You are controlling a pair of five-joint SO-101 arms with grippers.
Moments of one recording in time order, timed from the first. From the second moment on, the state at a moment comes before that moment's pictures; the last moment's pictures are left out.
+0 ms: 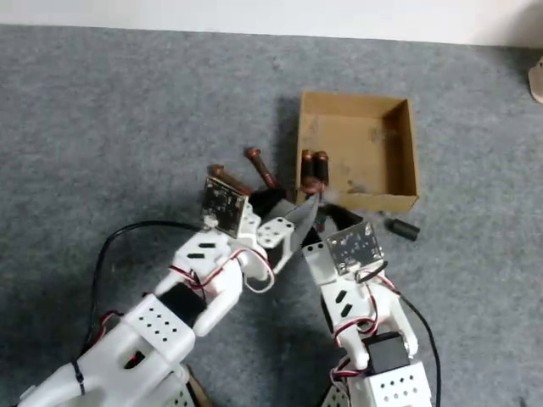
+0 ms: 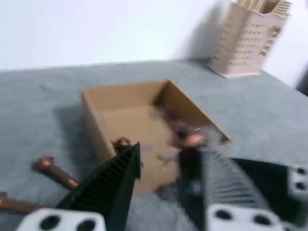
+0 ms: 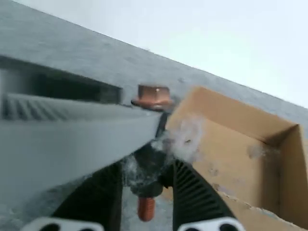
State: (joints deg) left arm 33.8 -51.1 76.2 -4.2 17.2; right arm -17.4 -103.4 96.0 26.9 13.9
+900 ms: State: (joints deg) left arm 8.3 -51.1 73.9 33.4 16.9; right arm -13.4 -103.4 96.0 30.0 9.6
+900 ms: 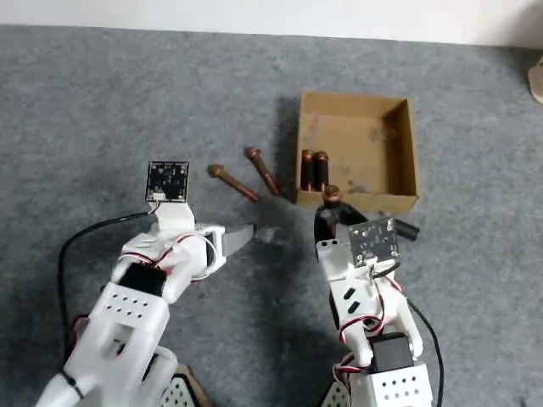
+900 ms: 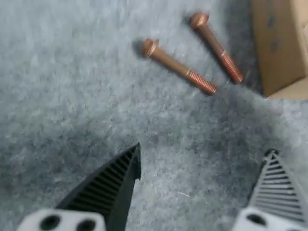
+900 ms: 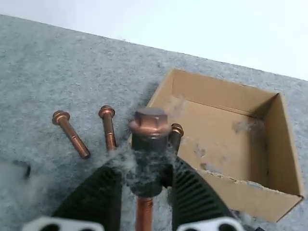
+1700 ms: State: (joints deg) left arm 7.8 -51.0 73.3 42.3 14.9; right arm -7.1 -46.8 56.6 25.0 11.1
